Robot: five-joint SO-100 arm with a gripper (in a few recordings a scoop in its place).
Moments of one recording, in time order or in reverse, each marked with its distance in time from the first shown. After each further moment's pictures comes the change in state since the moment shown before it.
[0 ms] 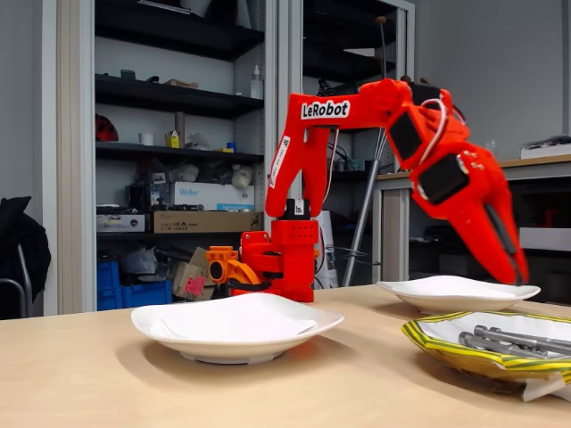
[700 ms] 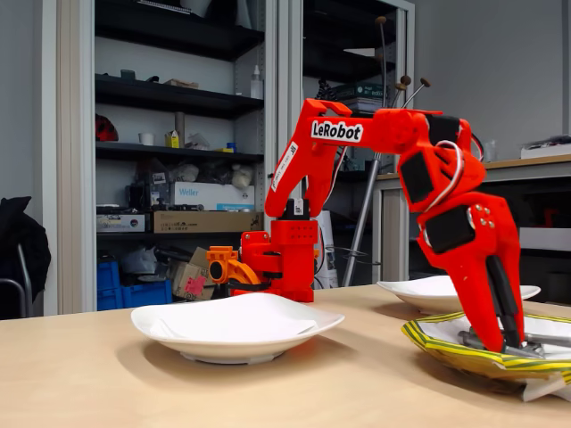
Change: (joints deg) arm 1.5 -11.3 -7.5 4.5 0.3
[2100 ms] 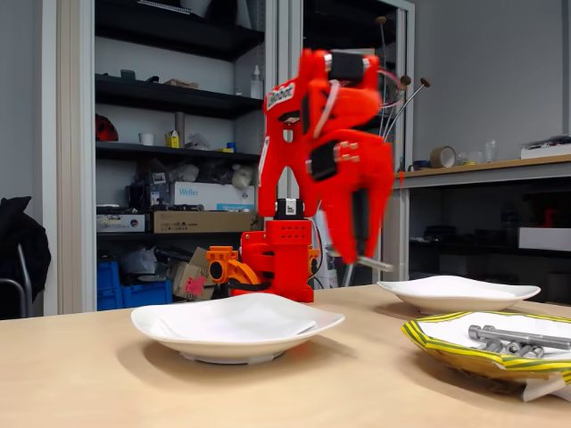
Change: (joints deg) arm 15.6 36.3 27.2 20.2 -10.6
